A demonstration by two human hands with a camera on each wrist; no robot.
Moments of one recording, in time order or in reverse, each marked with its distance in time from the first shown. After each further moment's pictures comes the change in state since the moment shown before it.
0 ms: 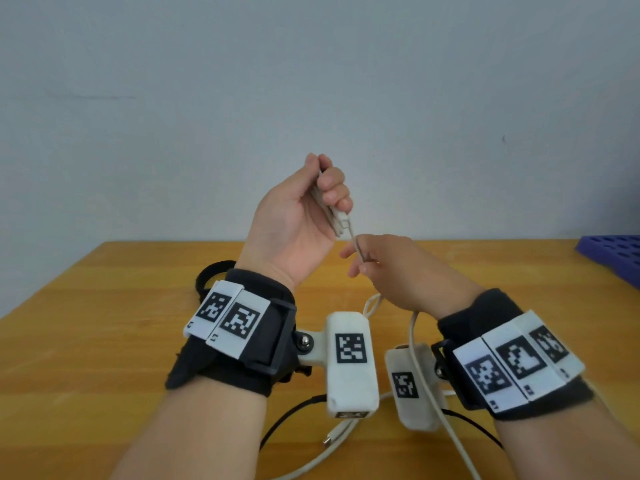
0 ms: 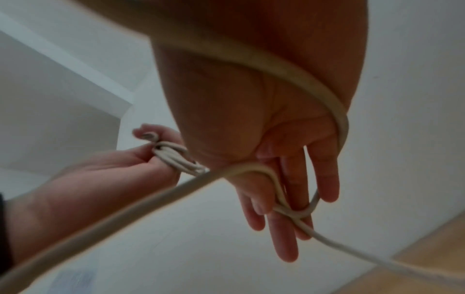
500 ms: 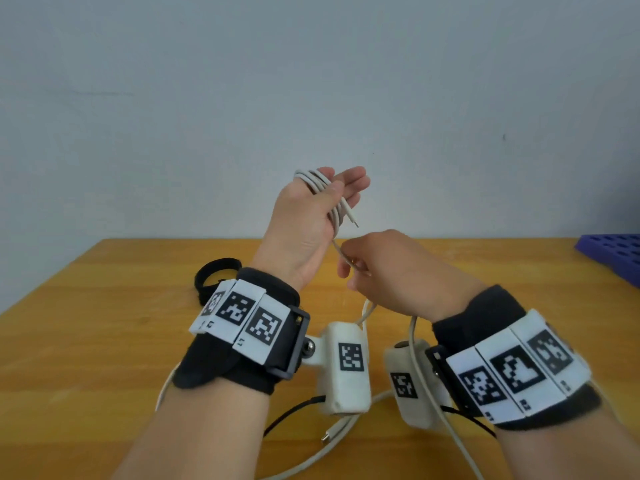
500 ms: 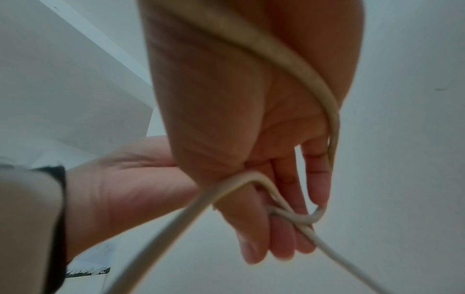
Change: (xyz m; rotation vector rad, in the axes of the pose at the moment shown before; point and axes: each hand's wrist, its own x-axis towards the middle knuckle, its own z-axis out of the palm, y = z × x) left_hand 0.005 -0.016 -0.005 0.388 0.155 0.180; right_hand -0.009 -0.016 -0.004 -0.196 0.041 -0.147
